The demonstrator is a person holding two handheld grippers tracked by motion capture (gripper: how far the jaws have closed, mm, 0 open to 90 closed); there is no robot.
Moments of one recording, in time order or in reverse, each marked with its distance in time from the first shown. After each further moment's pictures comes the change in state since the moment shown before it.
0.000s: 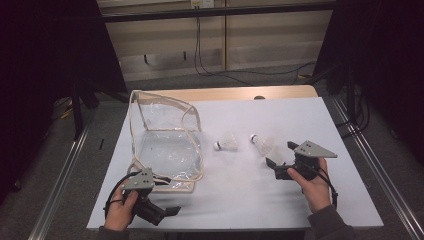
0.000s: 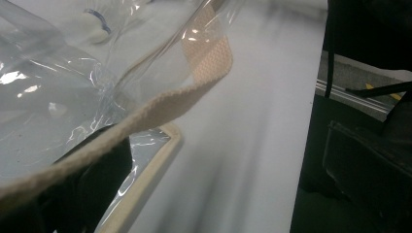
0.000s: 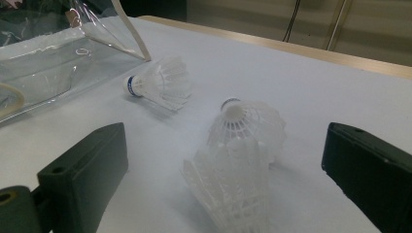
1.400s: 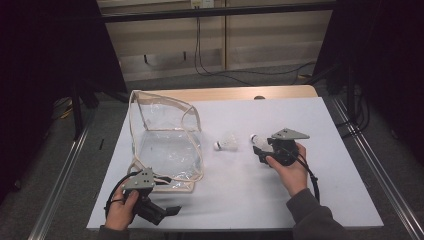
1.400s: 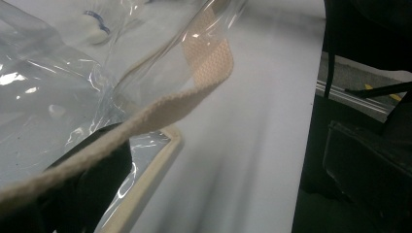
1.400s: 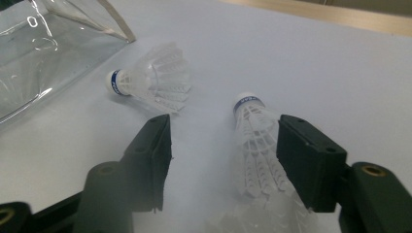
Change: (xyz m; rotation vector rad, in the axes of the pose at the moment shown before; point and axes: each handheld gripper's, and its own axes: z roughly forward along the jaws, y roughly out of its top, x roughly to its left) left arm 0.001 0.000 0.001 0.002 -0.001 0.005; right arm 0.017 0.028 0.049 0.192 -0.058 0.071
